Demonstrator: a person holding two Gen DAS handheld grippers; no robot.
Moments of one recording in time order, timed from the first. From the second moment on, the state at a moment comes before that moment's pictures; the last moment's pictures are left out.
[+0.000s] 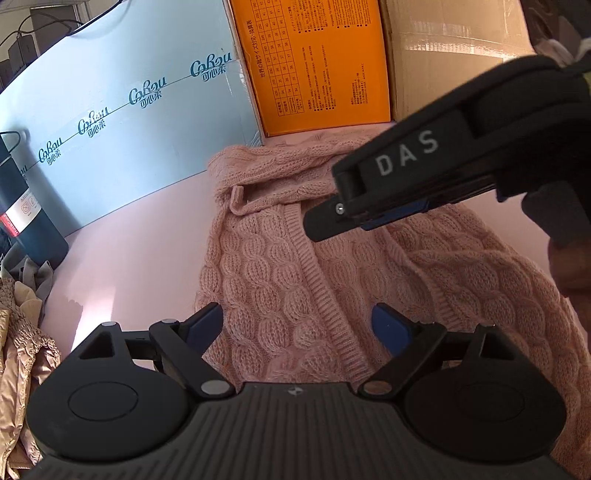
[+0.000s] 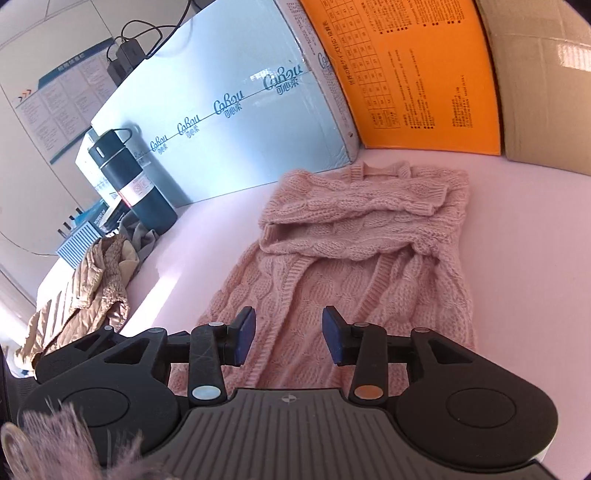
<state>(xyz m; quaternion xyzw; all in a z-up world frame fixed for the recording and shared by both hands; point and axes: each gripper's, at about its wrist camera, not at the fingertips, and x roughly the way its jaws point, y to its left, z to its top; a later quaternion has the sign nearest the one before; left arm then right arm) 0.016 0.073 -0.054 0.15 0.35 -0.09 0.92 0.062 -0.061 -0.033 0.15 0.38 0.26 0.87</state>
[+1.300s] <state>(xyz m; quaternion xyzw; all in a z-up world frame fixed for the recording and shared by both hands) -0.004 0.056 -0.049 0.16 0.37 -0.21 0.89 0.116 -0.086 -0.054 0.31 0.41 0.28 0.81</state>
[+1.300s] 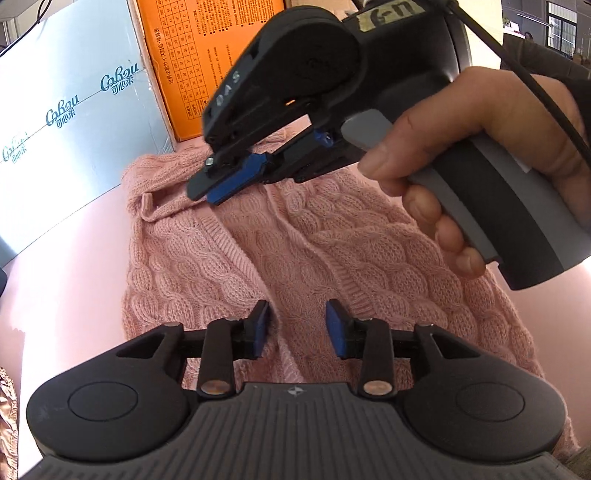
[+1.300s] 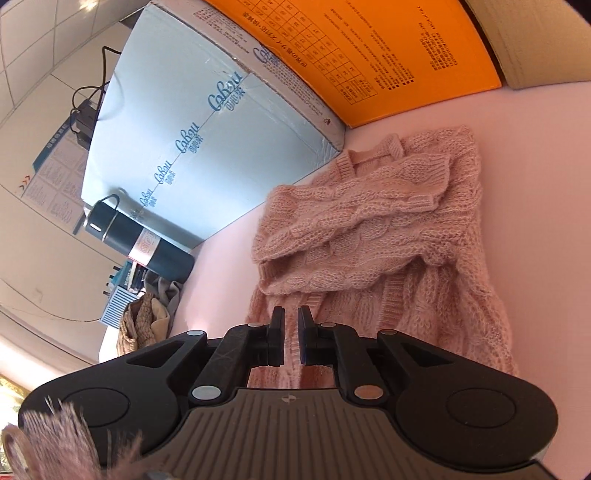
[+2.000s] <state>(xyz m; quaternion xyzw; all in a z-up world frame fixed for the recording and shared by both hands) -0.026 0.057 -0.038 0.18 0.32 -0.23 0.90 0.090 -0.085 -0.038 0.14 0.41 0.24 0.87</state>
